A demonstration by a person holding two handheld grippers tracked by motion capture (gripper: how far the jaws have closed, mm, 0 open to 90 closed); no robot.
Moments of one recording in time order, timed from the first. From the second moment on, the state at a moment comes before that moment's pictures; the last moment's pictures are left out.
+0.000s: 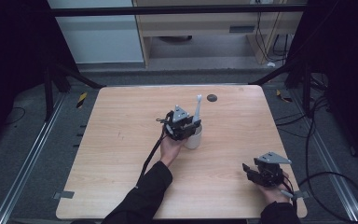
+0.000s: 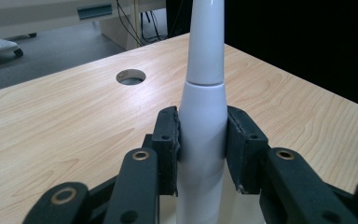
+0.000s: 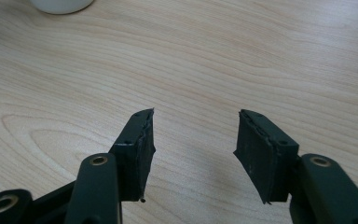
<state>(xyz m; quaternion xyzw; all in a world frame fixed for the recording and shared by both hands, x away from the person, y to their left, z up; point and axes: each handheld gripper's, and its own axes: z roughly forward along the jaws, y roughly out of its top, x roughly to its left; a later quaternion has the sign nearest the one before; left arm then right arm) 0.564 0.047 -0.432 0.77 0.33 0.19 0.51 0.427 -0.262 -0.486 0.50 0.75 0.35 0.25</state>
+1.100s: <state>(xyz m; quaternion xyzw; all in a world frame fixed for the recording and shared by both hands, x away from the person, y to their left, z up) 0.532 0.097 -0.414 0.78 0.33 0.22 0.48 0.422 -0.263 -0.483 0.50 0.75 0.36 0.25</state>
